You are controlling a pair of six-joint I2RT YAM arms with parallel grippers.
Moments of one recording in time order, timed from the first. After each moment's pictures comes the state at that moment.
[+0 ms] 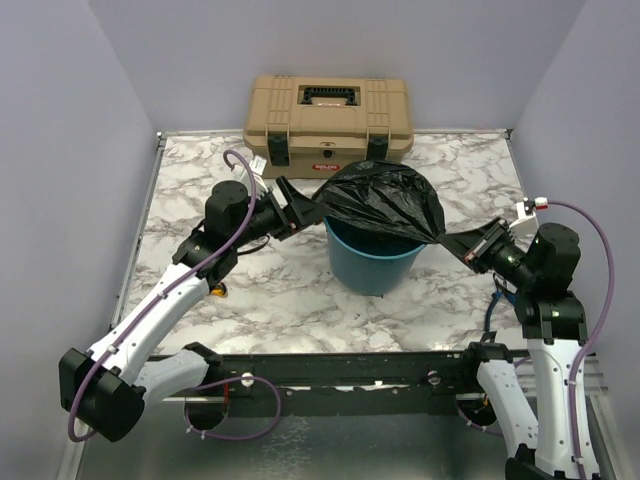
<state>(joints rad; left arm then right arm) -0.50 1.07 0.94 -0.10 0.38 -0.99 -0.07 0.60 0.86 -0.60 -0.60 0.87</state>
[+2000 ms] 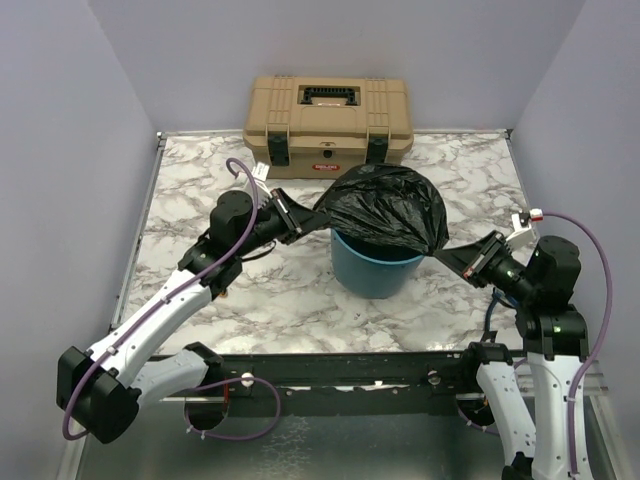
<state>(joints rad) -0.58 1.04 0.86 0.02 0.30 -1.09 -0.07 0.52 0.84 -0.70 -0.66 0.83</state>
